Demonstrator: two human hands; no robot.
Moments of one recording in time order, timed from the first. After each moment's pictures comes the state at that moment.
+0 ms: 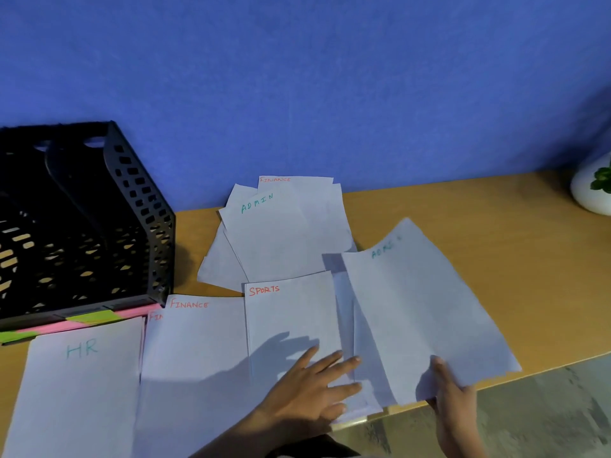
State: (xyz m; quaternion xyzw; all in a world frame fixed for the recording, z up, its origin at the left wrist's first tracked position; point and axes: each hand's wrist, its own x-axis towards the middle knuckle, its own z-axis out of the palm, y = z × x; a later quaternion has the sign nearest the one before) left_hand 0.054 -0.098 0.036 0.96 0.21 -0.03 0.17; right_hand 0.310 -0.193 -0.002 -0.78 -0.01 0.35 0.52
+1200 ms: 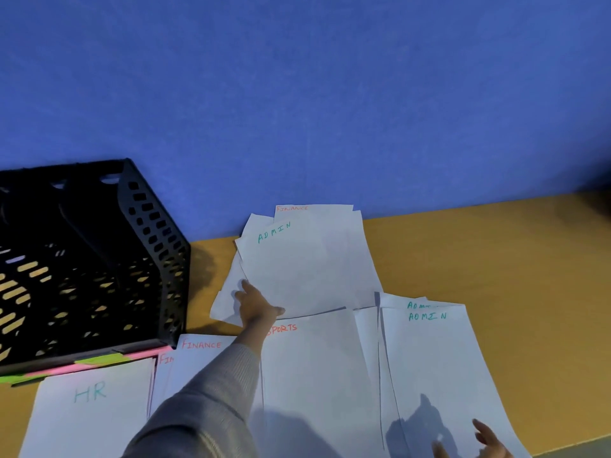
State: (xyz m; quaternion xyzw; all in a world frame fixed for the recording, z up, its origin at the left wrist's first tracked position) left_hand 0.032 0.128 -0.035 0.49 0.82 0.07 0.31; right_hand 0.264 -0.181 -0.025 -0.88 -0.30 0.02 0.37
